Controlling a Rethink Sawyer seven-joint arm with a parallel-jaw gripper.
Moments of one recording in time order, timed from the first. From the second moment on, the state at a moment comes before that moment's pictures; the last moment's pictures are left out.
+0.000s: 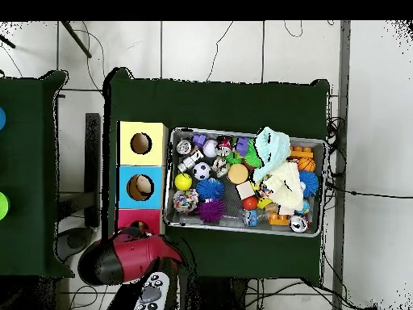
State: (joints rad) arm 0.23 -0.66 -0.09 2.01 -0.04 0.18 2.01
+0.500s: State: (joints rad) arm 0.23 -0.66 -0.09 2.01 -0.04 0.18 2.01
